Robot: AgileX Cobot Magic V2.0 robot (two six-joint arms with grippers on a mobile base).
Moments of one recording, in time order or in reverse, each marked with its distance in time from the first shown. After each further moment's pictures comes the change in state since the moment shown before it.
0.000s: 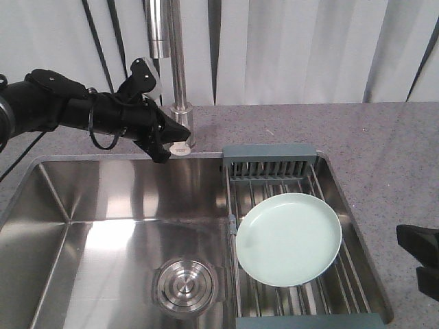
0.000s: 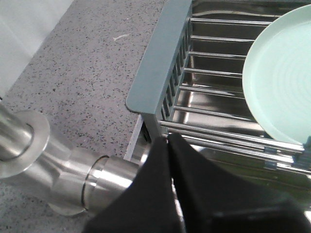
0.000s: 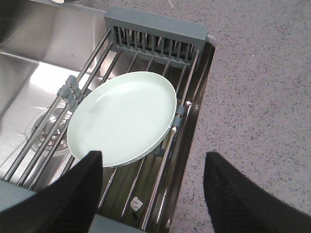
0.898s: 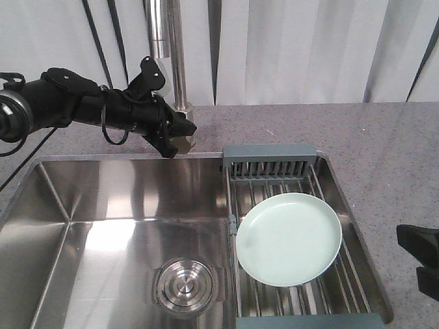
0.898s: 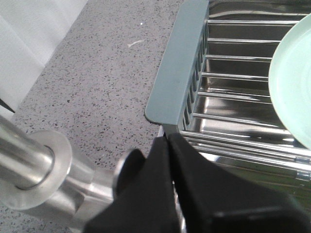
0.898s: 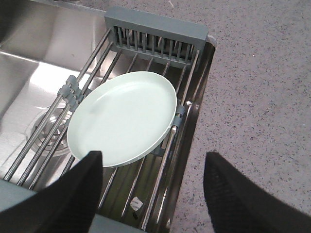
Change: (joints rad) left arm -0.011 0.080 -0.107 0.004 -0.016 0.013; right arm 0.000 0.000 0.000 0.000 0.001 0.000
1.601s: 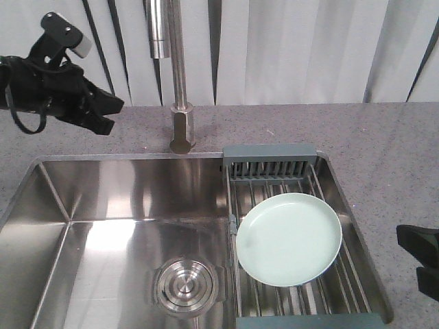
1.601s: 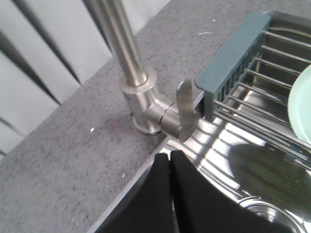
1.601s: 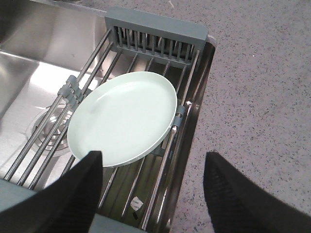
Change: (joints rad) left arm 0.106 -0.471 0.318 0.310 -0.100 -0.460; right arm 0.000 0.000 0.000 0.000 0.000 0.000
